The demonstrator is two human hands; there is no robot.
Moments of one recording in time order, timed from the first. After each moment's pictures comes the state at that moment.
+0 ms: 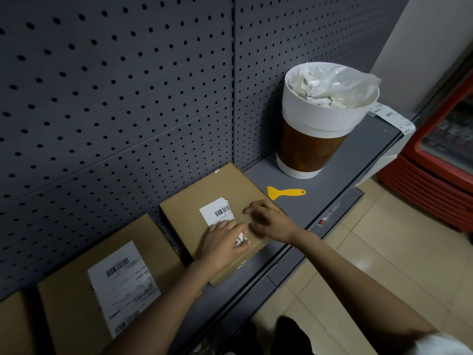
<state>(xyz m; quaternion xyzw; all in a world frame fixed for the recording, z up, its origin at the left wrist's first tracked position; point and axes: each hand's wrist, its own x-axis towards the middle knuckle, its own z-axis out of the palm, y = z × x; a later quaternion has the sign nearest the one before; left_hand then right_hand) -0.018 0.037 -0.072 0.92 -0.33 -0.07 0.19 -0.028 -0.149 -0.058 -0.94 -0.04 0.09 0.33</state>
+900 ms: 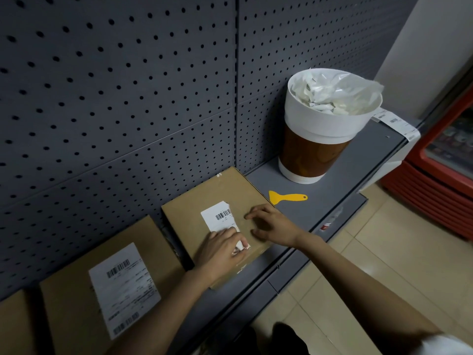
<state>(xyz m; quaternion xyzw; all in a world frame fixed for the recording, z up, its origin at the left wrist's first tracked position) -0.024 0.044 -0.074 0.91 -0.35 -0.08 0.23 -0.026 -0.159 -0.056 -0.93 -0.07 0.12 0.34</state>
